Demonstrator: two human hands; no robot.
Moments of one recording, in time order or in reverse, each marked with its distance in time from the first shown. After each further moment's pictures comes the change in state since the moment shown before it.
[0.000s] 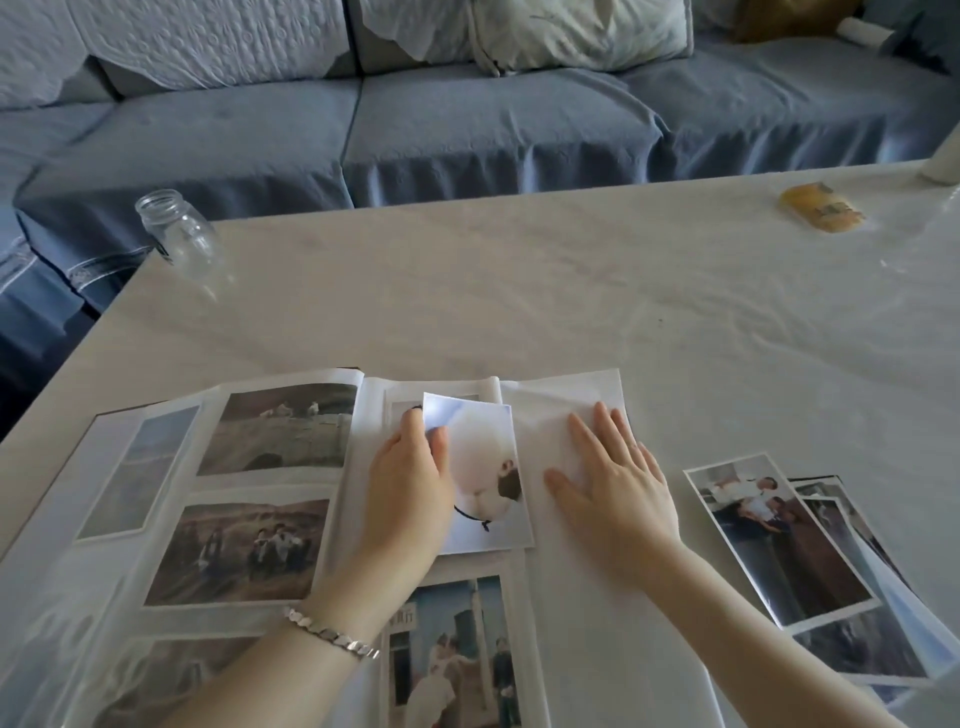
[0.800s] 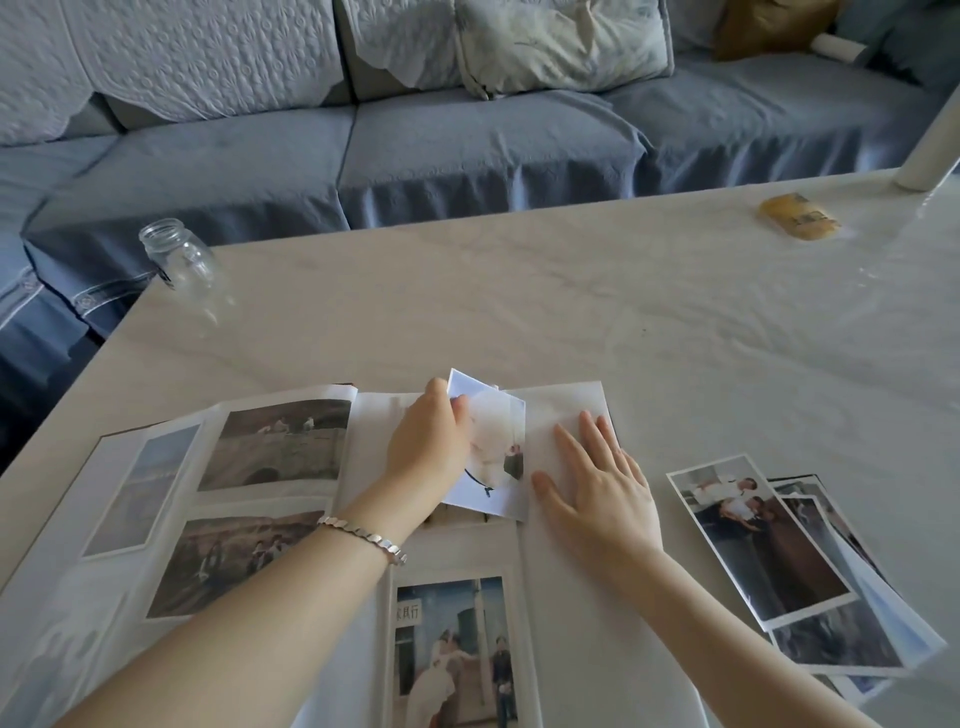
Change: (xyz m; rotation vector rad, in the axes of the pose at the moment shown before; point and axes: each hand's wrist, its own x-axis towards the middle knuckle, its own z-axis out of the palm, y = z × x) left_hand 0.042 0.033 0.005 0.023 -0.170 -0.020; right_hand -0.002 0.000 0.006 0.056 0.084 -0.010
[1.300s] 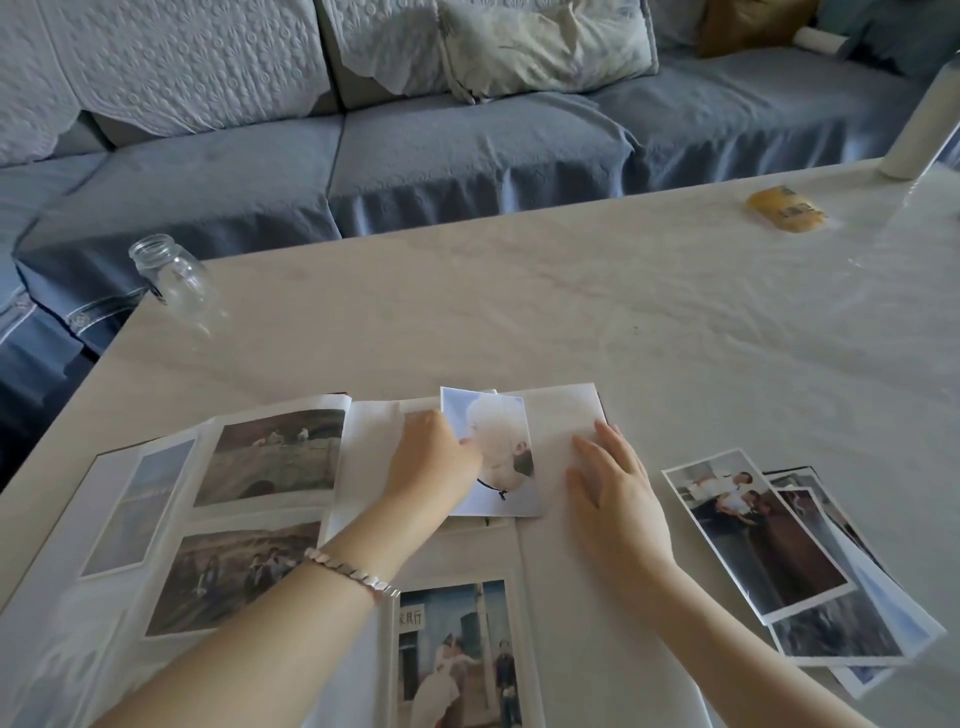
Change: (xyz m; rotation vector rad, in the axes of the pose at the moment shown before) left_hand -0.009 -0.002 0.004 -0.018 -0.102 -0.053; right_hand -0.009 0.007 -0.004 0.293 0.138 0.104
